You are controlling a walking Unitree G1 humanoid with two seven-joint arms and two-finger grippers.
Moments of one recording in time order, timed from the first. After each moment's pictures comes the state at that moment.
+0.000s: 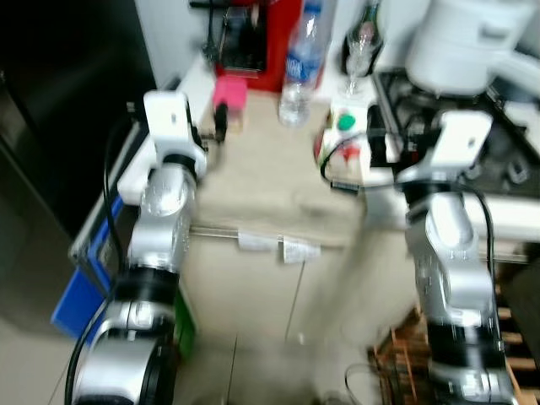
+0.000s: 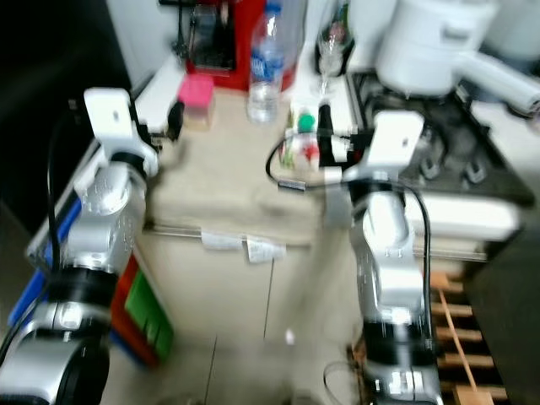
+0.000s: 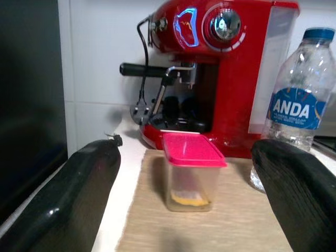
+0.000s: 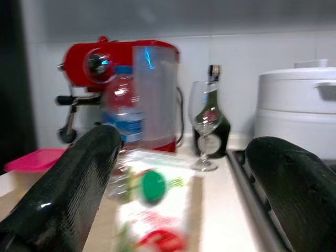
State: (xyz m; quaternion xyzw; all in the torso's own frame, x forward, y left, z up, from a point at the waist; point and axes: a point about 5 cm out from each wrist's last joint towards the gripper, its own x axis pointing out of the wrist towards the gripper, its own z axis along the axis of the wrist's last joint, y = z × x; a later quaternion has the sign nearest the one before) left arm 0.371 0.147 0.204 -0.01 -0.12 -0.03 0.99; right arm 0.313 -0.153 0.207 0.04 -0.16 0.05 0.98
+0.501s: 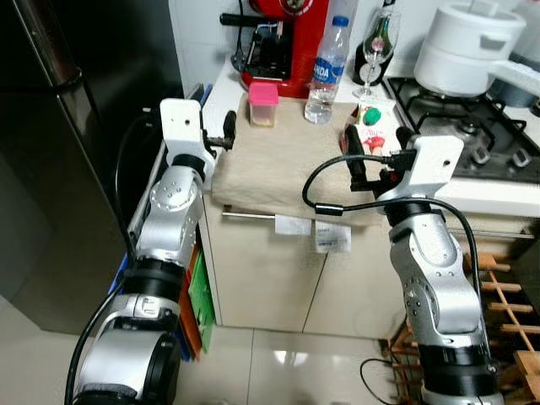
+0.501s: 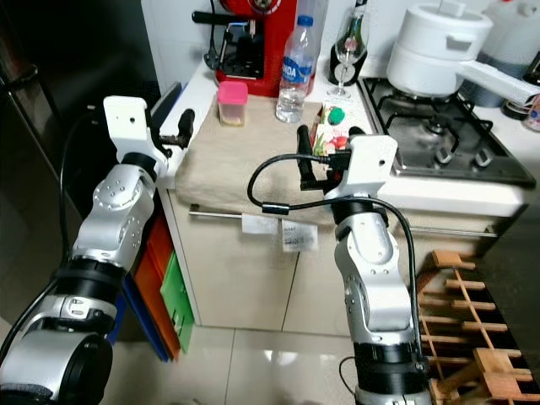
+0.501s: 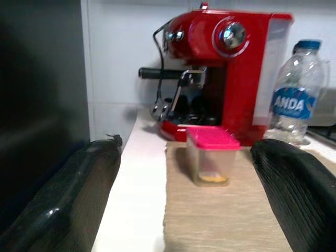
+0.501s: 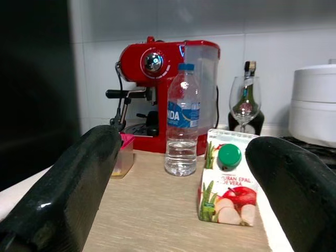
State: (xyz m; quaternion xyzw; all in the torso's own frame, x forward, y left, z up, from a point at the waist) left arm 0.376 0.138 0.198 -0.01 -0.10 -0.04 0.99; right arm 0.299 -0.139 0.194 0.04 -0.14 0.07 0.99
